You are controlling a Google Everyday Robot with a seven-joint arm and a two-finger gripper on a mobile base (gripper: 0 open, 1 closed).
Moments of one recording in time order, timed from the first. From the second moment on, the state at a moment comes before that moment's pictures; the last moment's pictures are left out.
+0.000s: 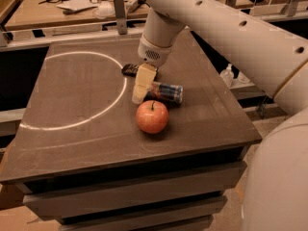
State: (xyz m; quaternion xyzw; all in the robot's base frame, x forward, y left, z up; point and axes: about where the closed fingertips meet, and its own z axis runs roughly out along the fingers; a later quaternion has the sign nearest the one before) arm 0.629 0.023 0.856 -0.62 0.76 0.08 0.15
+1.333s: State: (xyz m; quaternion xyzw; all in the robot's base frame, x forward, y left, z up) arm 0.645 -0.016 0.854 -0.64 0.77 -0.03 0.07
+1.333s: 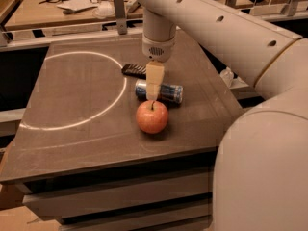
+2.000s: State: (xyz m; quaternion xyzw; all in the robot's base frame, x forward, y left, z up) arm 0.638 -0.018 0.841 -0.62 0.79 -0.01 0.01
